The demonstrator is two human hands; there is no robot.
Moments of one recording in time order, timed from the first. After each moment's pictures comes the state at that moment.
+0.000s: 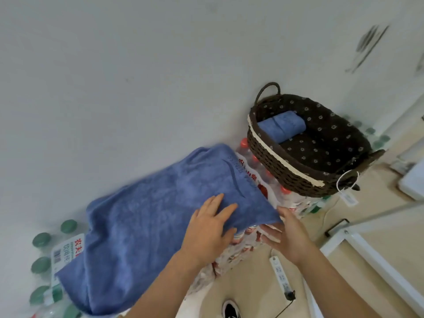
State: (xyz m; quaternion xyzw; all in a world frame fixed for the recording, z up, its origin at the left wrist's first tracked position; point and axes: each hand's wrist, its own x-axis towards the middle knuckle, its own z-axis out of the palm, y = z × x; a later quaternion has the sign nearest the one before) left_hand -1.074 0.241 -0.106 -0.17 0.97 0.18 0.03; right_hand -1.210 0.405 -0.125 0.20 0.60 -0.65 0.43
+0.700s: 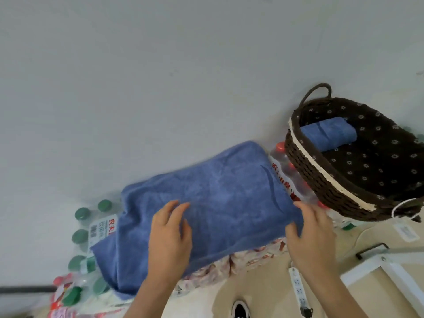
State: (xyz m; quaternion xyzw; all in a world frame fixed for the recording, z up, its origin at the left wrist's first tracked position) left_hand -0.996 0.205 -0.084 -0.42 0.86 0.20 -0.21; right_hand -1.195 0.388 -0.107 -0.23 0.93 -0.29 0.04
